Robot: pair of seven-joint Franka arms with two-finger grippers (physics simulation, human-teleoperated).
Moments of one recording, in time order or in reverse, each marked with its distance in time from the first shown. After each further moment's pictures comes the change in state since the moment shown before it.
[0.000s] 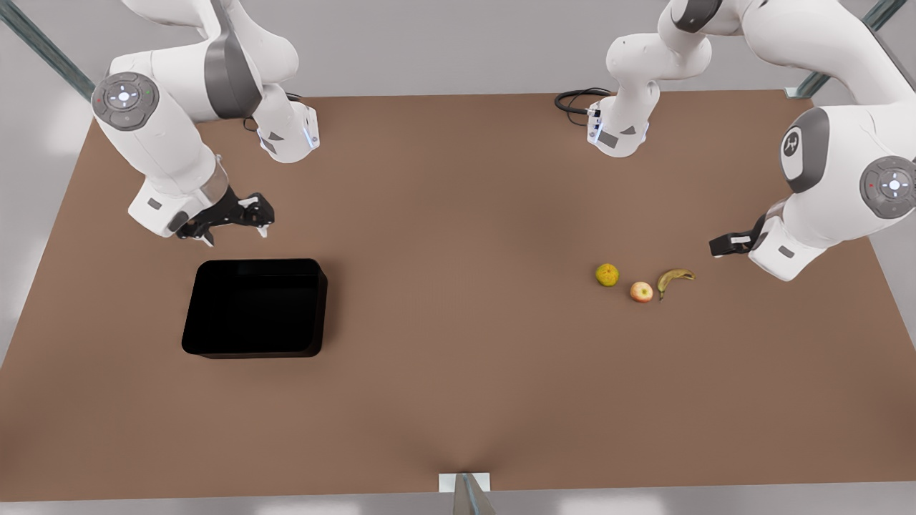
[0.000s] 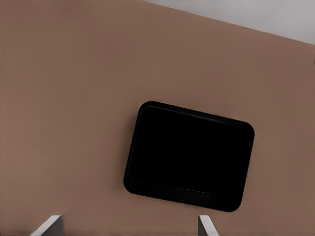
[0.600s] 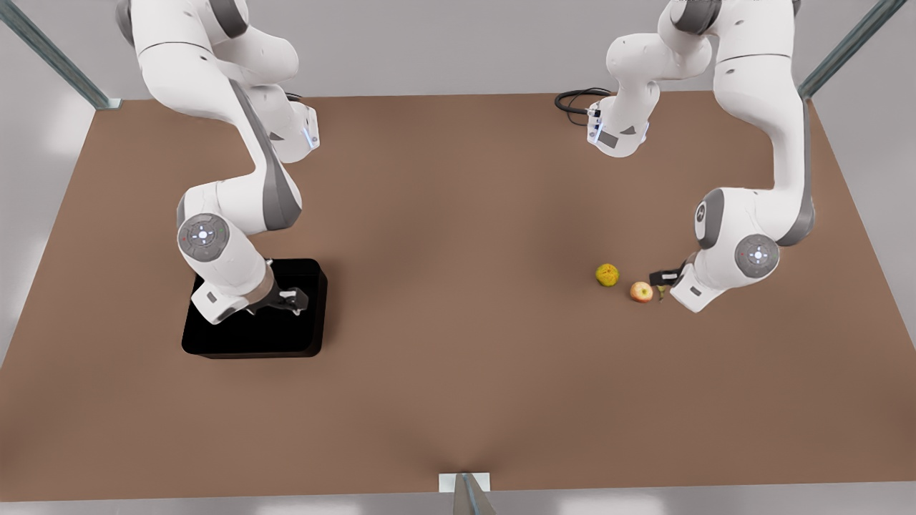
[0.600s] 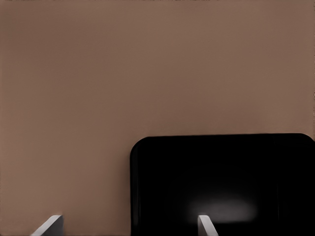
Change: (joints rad) left arm -0.006 0.024 -0.002 -0.580 -0.011 0.581 -0.006; right arm -0.009 0.242 0.027 -0.141 -0.032 0.386 0.272
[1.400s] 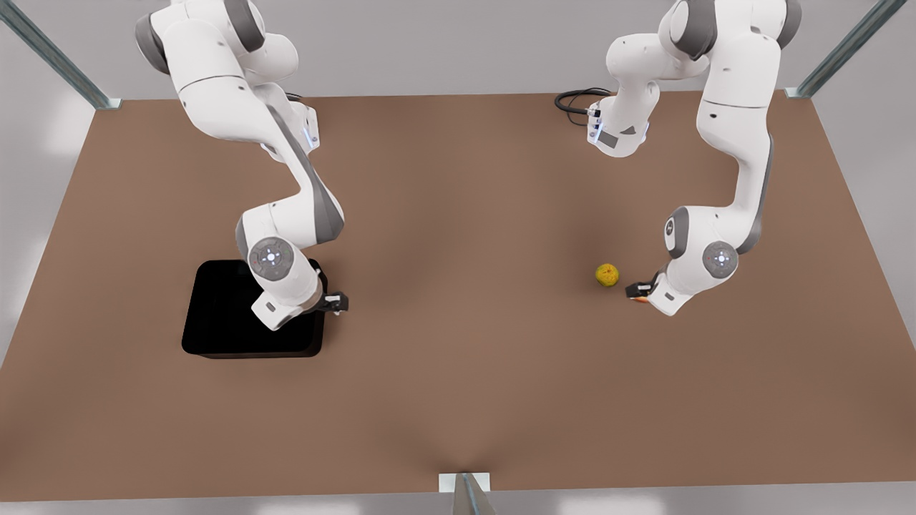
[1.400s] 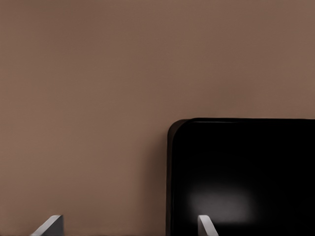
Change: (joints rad) left arm 0.013 0.089 0.001 -0.245 -0.092 0.446 0.009; right arm 0.123 0.110 -0.053 -0.065 0.012 0.109 0.043
